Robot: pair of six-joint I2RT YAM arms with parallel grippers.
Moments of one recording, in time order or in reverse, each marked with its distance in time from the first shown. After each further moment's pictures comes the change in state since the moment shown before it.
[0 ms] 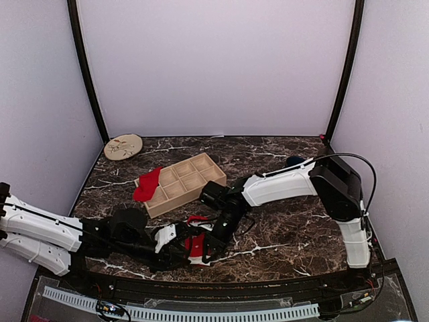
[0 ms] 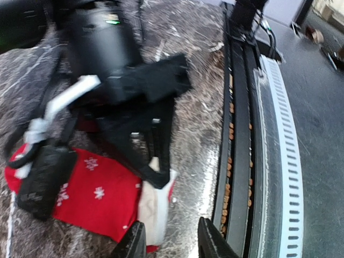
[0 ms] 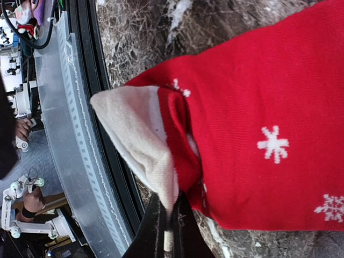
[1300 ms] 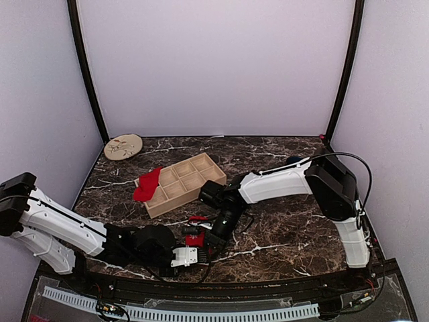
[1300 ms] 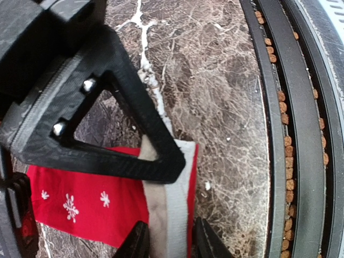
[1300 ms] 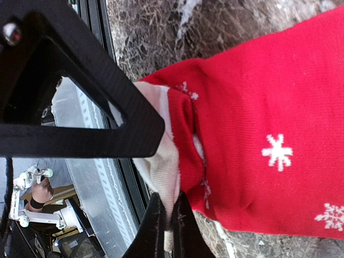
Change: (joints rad) left arm -0.161 0.298 0.141 -0.082 -0.341 0.361; right arm -0.018 0.044 0.067 -0.103 -0.061 -0.056
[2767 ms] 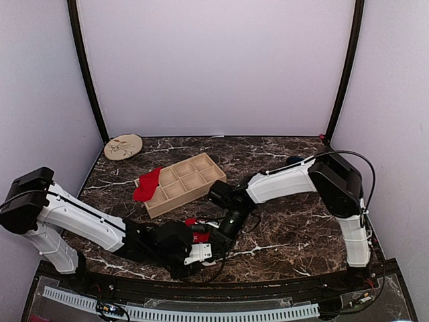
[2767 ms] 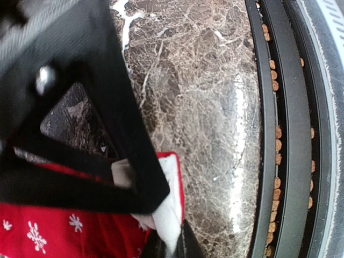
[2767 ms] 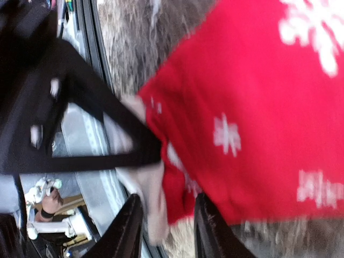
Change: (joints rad) left arm 0.026 0.169 0.162 -0.109 0.143 -0.158; right arm -0.040 -0.030 -0.096 0.076 -0.033 0.041
